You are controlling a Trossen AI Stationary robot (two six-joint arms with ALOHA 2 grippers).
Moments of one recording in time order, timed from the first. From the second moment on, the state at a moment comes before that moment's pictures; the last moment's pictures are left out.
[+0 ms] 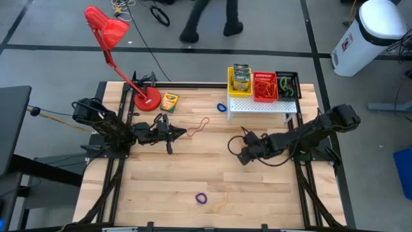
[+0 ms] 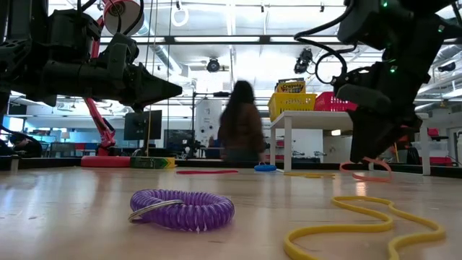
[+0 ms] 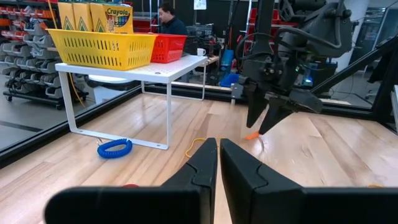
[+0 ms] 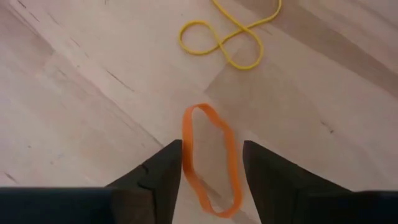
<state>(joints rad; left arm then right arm) -0.03 1.56 0.11 1.48 -0.27 -0.03 0.27 1.47 0.71 -0.55 0.36 1.10</state>
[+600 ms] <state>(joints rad) -0.03 1.56 0.11 1.48 -0.27 -0.03 0.27 1.45 0.79 -0.57 0.39 0.92</state>
